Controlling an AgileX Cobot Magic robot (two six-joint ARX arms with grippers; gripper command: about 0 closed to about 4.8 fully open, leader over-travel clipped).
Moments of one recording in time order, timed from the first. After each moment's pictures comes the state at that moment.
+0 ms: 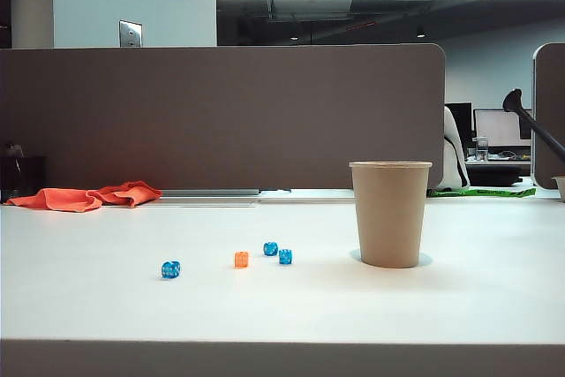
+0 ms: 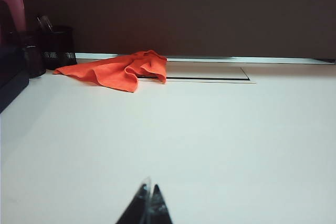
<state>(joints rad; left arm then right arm) 0.04 0.00 0.00 0.03 0.07 0.01 -0.04 0.00 0.01 -0.04 -0.09 0.05</state>
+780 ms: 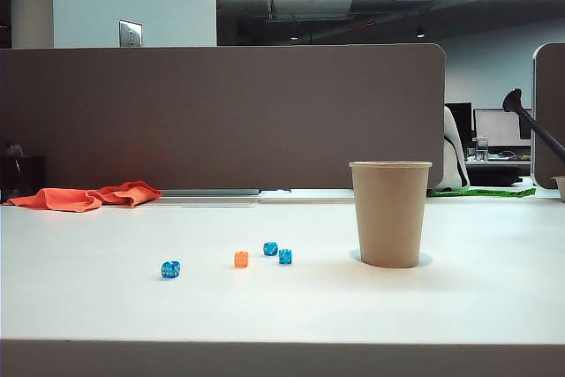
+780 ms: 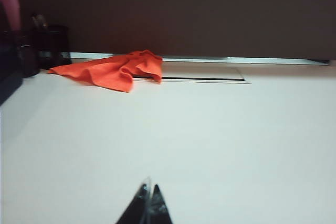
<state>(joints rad) 0.04 0.00 0.00 0.03 0.09 0.00 -0.04 0.00 0.01 -0.03 -0.09 0.05</state>
